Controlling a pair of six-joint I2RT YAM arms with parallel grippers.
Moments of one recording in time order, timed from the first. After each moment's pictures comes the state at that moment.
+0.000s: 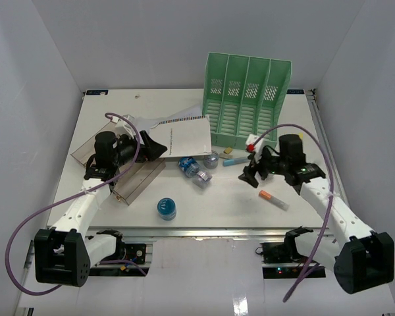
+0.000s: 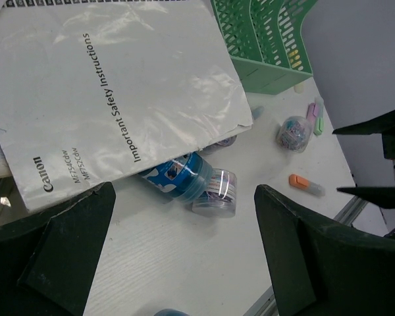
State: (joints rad) left arm -0.11 1.10 0.68 0.08 0.58 -0.45; right arm 0.31 1.05 0.74 -0.37 -0.67 -0.60
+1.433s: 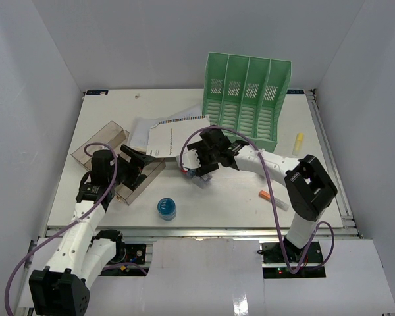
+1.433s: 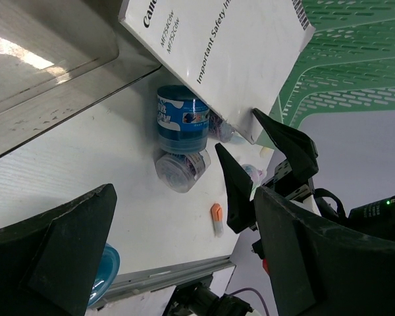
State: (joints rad) left arm -0.11 0.82 0.60 -0.38 0.29 -1.12; right arm 0.81 1.75 1.22 -0.31 -0.15 -1.25
